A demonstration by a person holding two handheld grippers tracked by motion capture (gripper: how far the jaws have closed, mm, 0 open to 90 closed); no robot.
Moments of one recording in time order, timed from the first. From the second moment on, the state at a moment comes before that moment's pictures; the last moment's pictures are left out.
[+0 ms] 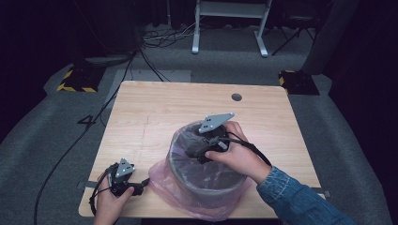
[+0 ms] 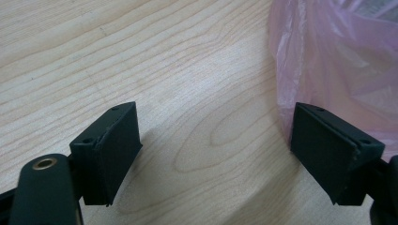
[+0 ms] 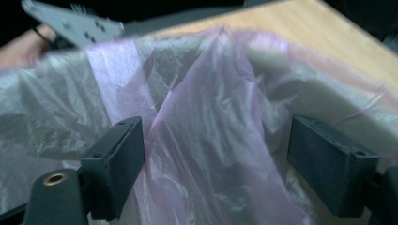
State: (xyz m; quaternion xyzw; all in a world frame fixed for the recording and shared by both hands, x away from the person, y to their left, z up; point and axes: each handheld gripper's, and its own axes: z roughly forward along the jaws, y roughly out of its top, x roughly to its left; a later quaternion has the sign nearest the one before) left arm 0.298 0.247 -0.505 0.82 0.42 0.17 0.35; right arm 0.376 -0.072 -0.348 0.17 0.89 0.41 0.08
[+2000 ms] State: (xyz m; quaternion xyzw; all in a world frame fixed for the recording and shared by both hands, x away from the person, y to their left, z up) left arm 0.298 0.245 -0.505 0.82 0.42 0.17 0.35; right arm 0.327 -0.115 -0.270 0.11 0.91 0.40 0.06
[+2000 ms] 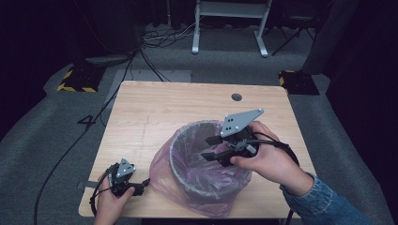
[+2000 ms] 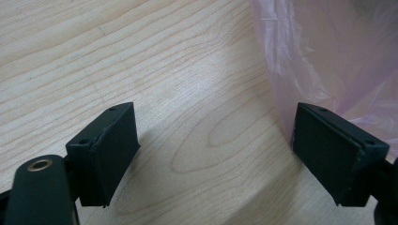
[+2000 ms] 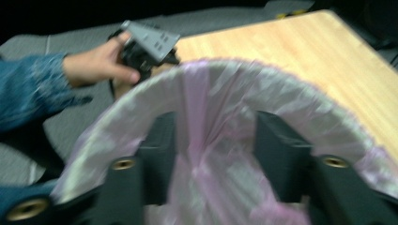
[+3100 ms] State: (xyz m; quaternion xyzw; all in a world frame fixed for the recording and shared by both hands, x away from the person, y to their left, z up) left arm 0.298 0.245 -0.505 0.82 0.42 0.17 0.35; right arm 0.297 -0.059 -0.287 -0.01 1.00 0.09 0.00
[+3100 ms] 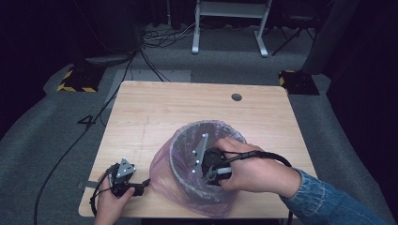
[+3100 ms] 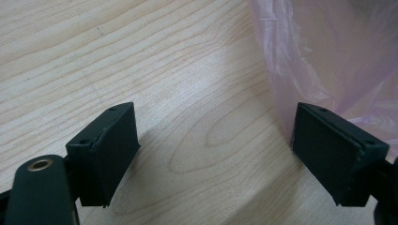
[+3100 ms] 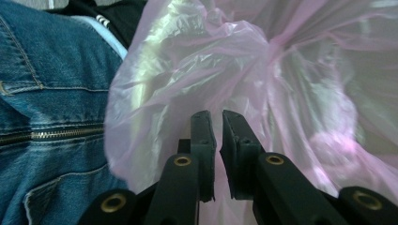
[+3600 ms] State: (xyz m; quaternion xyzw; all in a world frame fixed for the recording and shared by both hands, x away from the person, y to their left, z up) left arm 0.298 0.245 -0.505 0.82 0.42 0.17 0.35; right arm 0.317 -0.029 -0.340 -0.01 1.00 0.02 -0.07
